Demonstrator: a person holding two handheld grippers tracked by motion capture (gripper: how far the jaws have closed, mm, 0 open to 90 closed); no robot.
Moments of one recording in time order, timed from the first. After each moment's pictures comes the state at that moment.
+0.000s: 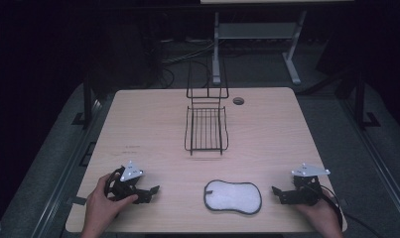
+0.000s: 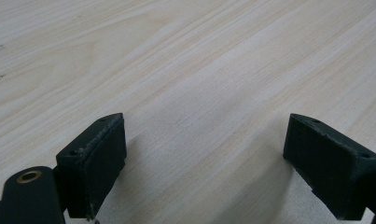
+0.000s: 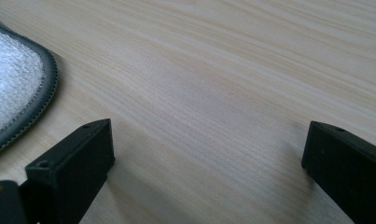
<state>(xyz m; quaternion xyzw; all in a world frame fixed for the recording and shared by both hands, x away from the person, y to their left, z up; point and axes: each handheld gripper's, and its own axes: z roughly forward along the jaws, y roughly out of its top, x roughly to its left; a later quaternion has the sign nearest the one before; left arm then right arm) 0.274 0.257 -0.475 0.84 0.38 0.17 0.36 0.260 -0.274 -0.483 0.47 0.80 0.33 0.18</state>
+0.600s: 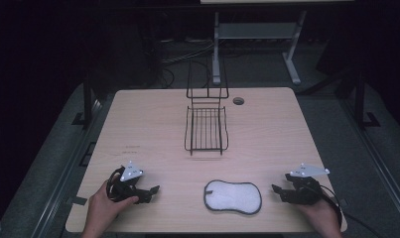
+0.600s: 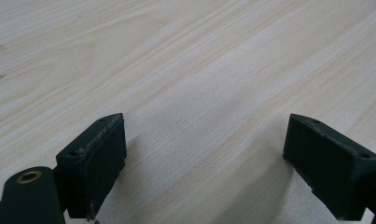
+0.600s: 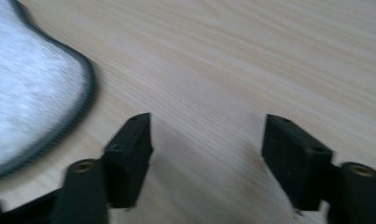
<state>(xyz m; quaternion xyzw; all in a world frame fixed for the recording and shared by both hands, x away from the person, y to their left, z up) 0.274 0.258 -0.475 0.84 0.38 0.17 0.36 0.254 -0.266 -0.468 0.45 0.81 0.34 0.17</state>
